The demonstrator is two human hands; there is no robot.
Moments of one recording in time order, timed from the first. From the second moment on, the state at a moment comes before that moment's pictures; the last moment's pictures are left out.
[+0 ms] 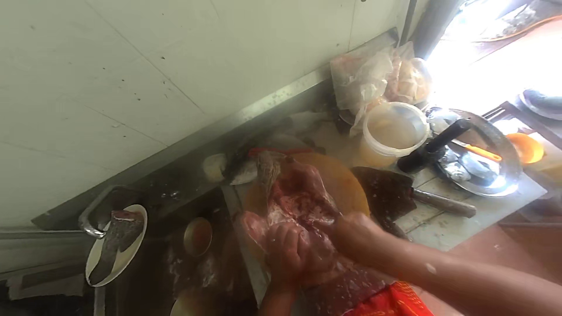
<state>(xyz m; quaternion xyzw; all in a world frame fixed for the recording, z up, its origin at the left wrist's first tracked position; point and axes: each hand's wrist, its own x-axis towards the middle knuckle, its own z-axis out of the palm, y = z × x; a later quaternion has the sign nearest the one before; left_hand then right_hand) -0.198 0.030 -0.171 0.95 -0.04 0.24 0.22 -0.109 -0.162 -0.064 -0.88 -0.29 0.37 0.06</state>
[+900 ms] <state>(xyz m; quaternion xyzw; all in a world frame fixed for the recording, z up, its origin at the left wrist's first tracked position) -0.196 0.026 -0.170 0.95 -0.05 0.23 0.21 -0.139 -0.198 -0.124 -0.92 -0.25 0.26 0.16</state>
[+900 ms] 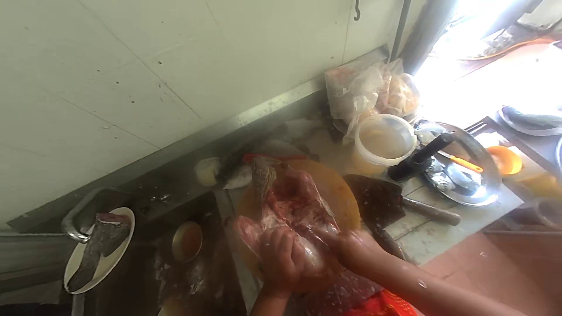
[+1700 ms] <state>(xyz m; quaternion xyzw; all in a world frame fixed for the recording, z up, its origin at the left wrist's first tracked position) -0.181 0.059 -0.125 0.80 0.39 0.09 0.45 -0.094 -0.164 -0.132 -0.91 -0.25 0.25 0.22</state>
